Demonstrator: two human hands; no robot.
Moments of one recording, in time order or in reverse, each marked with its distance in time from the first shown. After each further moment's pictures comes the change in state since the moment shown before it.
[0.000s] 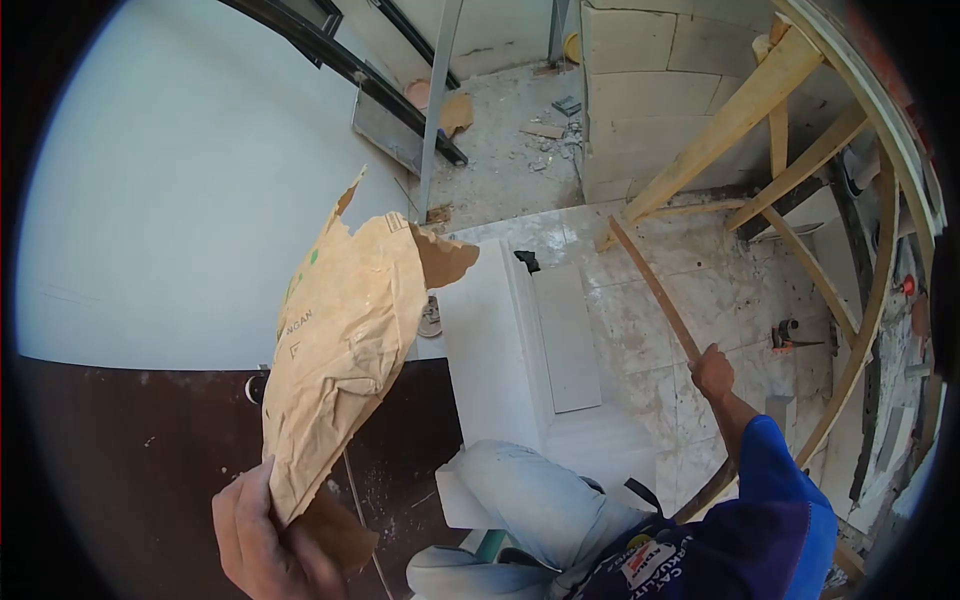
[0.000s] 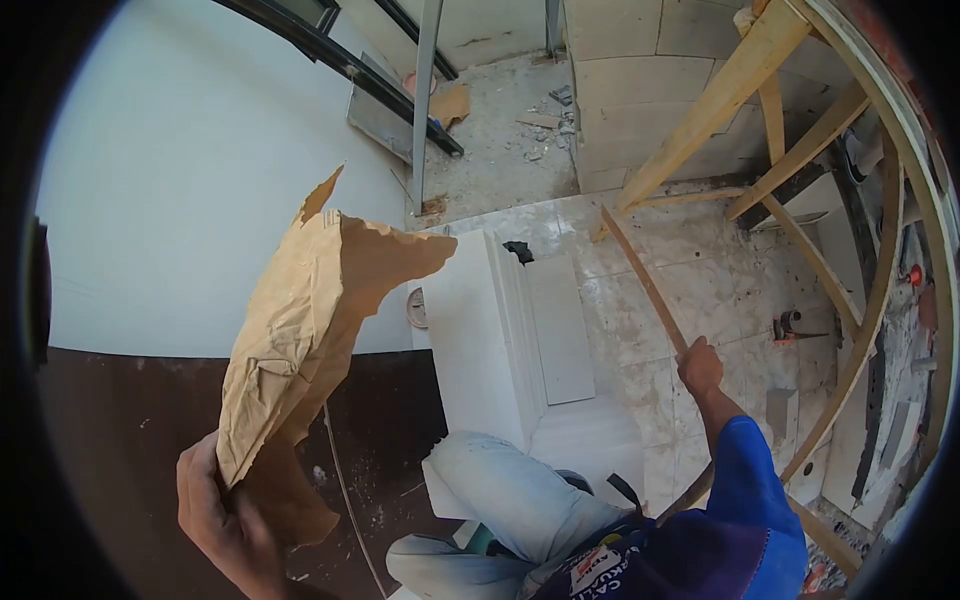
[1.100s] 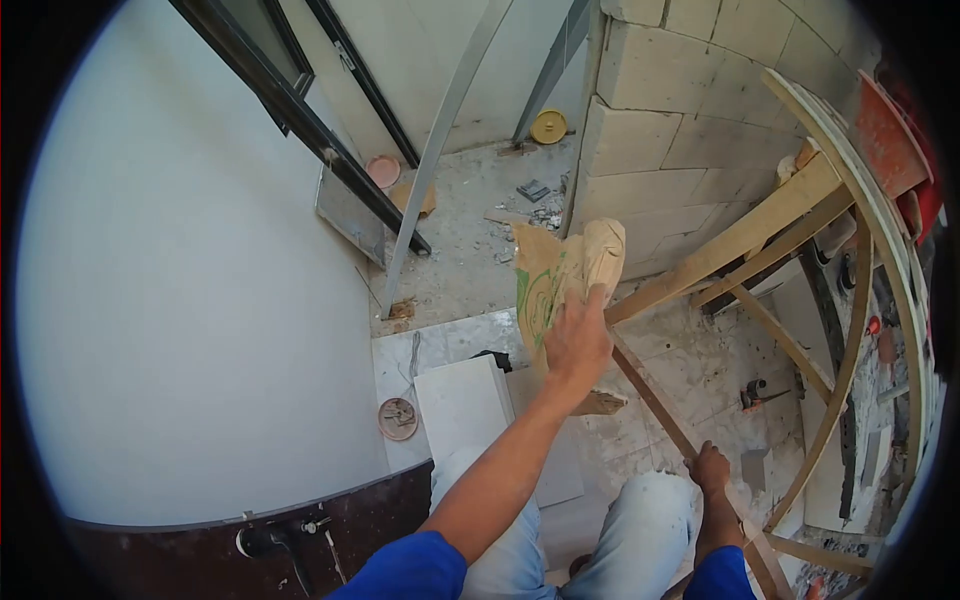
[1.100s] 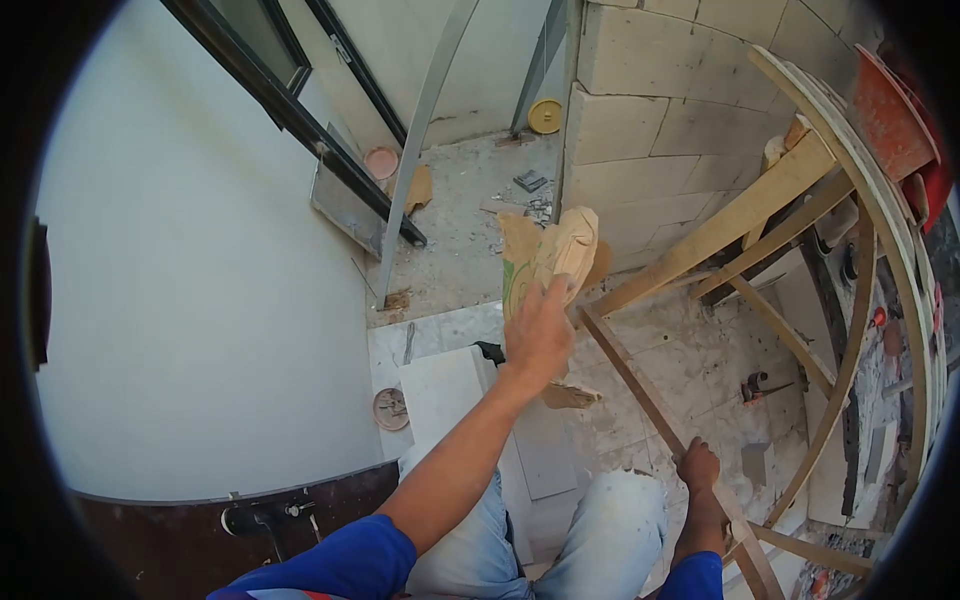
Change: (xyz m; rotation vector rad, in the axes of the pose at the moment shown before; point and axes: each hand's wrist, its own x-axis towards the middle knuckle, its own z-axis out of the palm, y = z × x) left_hand 0.212 0.110 0.391 -0.766 -0.300 0.162; right_hand -0.003 -0.018 0.009 -0.231 0.054 0.153
